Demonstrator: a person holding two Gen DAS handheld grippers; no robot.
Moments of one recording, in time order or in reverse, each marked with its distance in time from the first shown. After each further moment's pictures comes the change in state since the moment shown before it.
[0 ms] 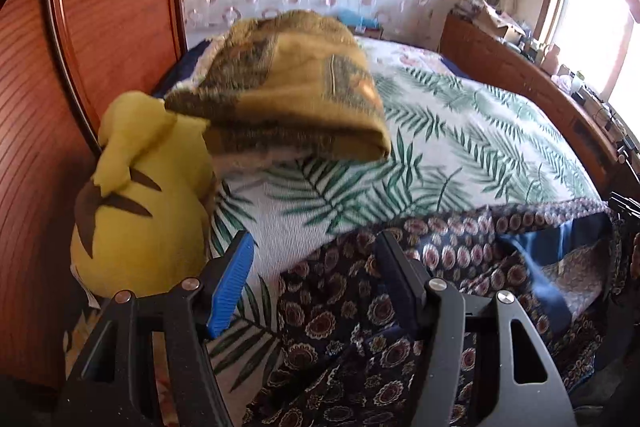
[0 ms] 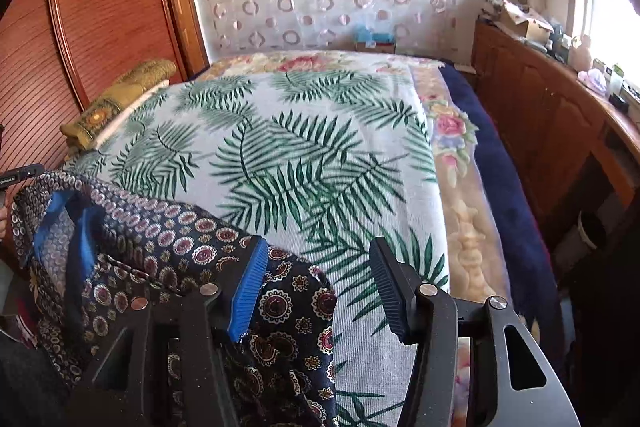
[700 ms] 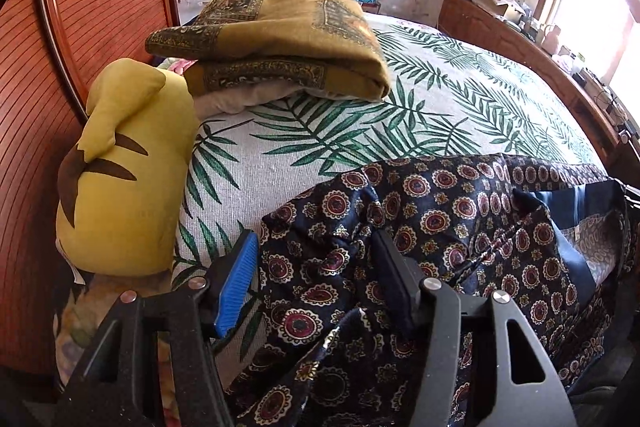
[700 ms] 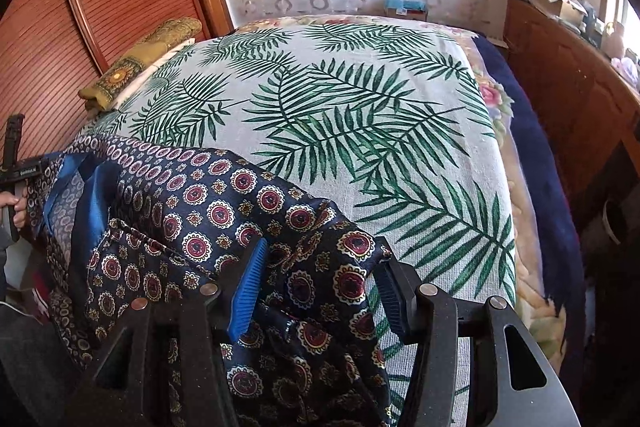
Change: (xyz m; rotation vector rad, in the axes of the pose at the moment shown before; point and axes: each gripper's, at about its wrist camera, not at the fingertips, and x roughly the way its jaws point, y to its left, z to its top) left arm 0.017 -0.006 -0.029 0.020 0.071 -0.002; right arm 0.033 0.018 0.001 -0.052 0.121 0.082
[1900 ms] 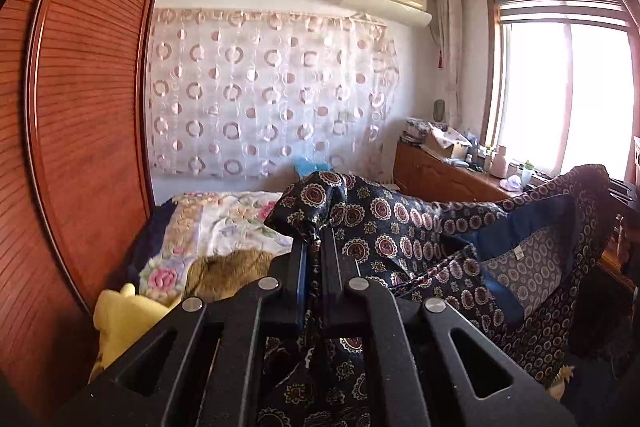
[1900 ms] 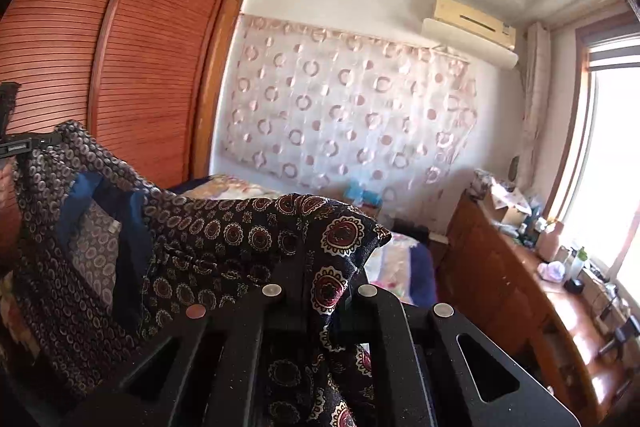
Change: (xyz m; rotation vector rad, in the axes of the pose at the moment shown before) left arm -0.180 -0.050 0.186 0.069 -0.596 -0.110; right arm -0.210 0.054 0.173 -0.266 -0.569 -0.260
